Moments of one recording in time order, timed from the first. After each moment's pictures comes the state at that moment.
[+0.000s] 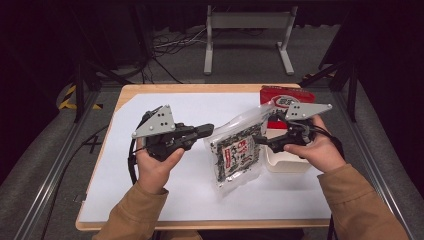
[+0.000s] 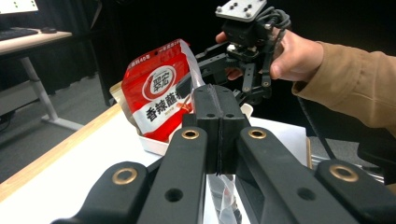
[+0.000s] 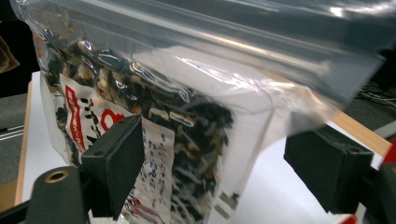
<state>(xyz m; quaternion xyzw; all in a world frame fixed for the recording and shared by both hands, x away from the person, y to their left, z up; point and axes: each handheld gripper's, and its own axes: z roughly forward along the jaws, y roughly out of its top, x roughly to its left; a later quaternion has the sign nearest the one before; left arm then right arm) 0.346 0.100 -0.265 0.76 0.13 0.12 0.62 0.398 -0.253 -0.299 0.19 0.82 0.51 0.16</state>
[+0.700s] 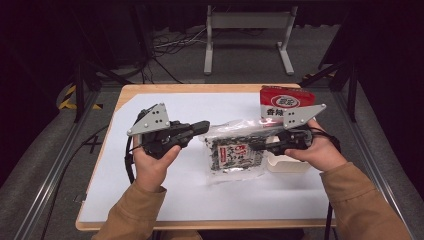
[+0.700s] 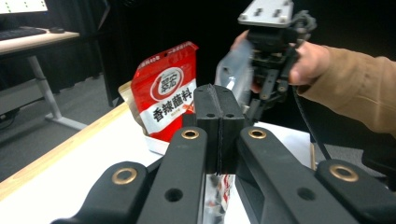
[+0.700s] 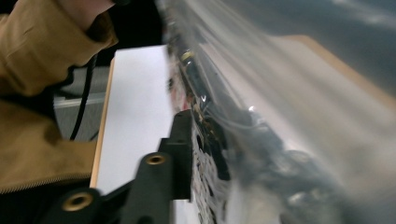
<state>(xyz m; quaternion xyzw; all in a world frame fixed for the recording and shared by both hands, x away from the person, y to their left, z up) 0.350 0.109 -0.266 0.75 0.15 0.12 0.63 0.387 -0.246 -0.294 0.08 0.86 0.50 0.07</state>
